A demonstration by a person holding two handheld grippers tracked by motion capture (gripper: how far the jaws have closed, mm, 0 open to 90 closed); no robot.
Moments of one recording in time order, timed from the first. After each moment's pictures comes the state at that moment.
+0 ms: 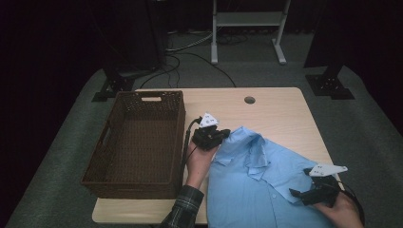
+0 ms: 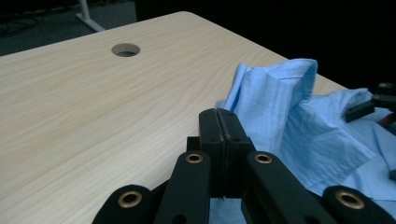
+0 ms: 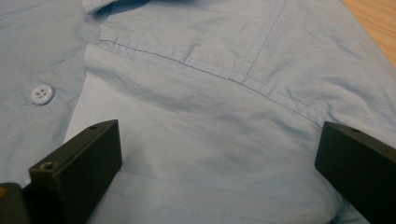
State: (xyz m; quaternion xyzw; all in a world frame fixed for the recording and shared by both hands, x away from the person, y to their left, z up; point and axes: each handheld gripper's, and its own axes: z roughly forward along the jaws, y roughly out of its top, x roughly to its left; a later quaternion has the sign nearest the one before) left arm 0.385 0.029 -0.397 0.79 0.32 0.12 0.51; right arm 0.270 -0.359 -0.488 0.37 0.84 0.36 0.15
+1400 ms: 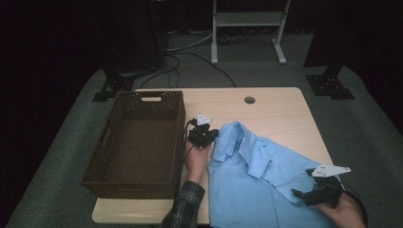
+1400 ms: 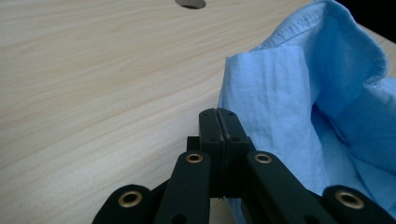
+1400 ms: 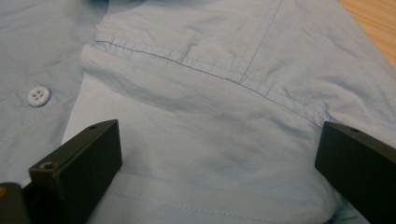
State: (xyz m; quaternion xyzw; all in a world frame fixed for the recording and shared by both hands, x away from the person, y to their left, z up) left arm 0.419 0.041 -0.442 0.79 0.40 0.15 0.44; right arm 0.267 -0.365 -0.489 0.38 0.84 0.35 0.15
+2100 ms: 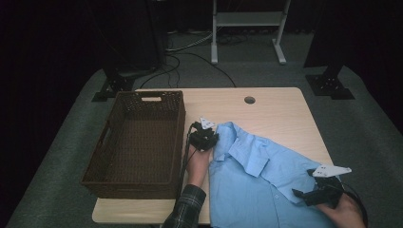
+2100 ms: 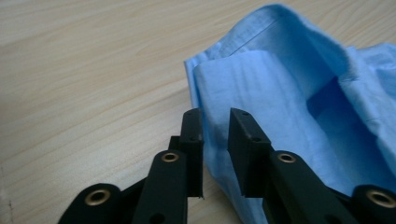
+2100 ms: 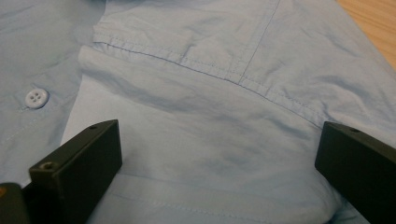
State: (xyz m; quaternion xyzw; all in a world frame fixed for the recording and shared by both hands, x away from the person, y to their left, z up) left arm 0.410 0.033 -0.446 0.80 0.41 0.19 0.40; right arm 0.266 -0.366 -0.489 0.39 0.84 0.35 0.16
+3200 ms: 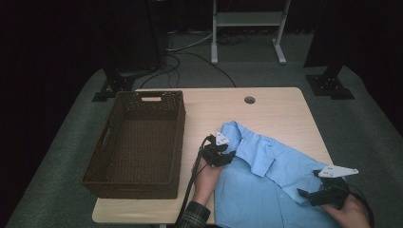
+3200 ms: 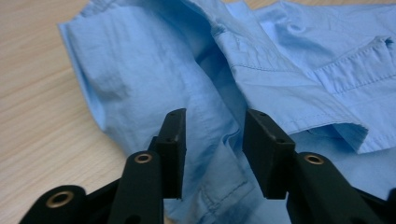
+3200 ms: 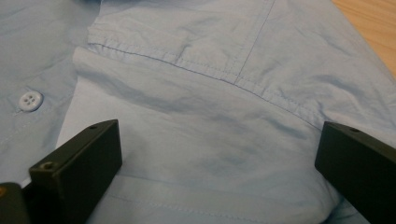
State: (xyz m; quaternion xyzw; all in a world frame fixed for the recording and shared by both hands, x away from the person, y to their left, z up) left arm 0.366 -0.005 -0.458 0.84 0.33 0.14 0.41; right arm 0.263 -0.381 -0.489 0.40 0.83 0.35 0.16
